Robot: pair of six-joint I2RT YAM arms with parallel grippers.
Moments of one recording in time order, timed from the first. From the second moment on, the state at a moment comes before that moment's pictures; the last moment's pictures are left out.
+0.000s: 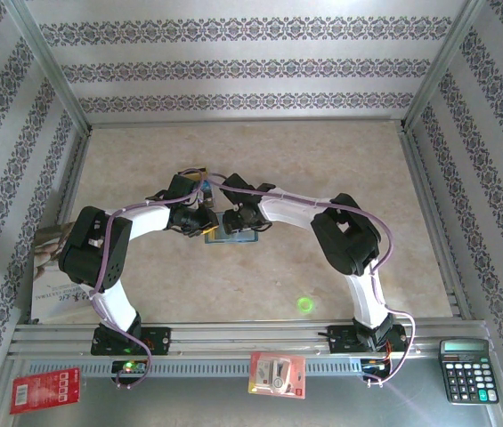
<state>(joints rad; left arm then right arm) -0.30 1.75 0.92 -0.25 0.42 -0.72 0.76 2.09 1.47 -0.59 -0.02 0.49</state>
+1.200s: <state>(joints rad) -0.30 1.76 0.91 -0.24 0.50 -0.72 0.77 2.07 1.44 -0.57 0.02 0.50</state>
